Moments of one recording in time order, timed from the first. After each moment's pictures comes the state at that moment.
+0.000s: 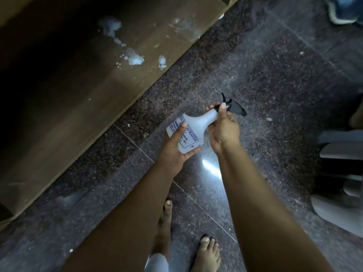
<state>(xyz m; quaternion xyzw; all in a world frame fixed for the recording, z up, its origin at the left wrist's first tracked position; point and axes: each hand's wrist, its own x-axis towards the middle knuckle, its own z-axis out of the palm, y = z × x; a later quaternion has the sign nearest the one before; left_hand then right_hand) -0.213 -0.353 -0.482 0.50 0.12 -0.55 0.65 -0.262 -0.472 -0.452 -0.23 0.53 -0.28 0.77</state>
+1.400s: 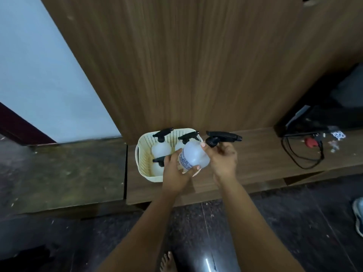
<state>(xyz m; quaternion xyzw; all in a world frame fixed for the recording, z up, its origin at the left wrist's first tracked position) -0.032 -0.082 0.045 0.84 0.03 -0.07 0.54 -0.026 -0.215 0.095 -0.65 0.27 -0.12 0.70</state>
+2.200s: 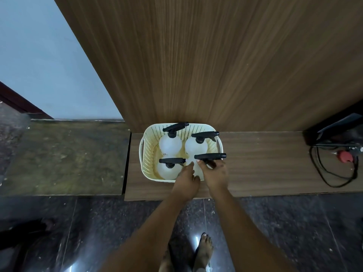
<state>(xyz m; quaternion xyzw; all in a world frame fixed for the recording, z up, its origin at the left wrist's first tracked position) 0.011 -0.086 -0.036 0.83 0.07 -0.27 0.49 0.028 -0.182 -0.020 -0.79 0.34 0.03 0.51</state>
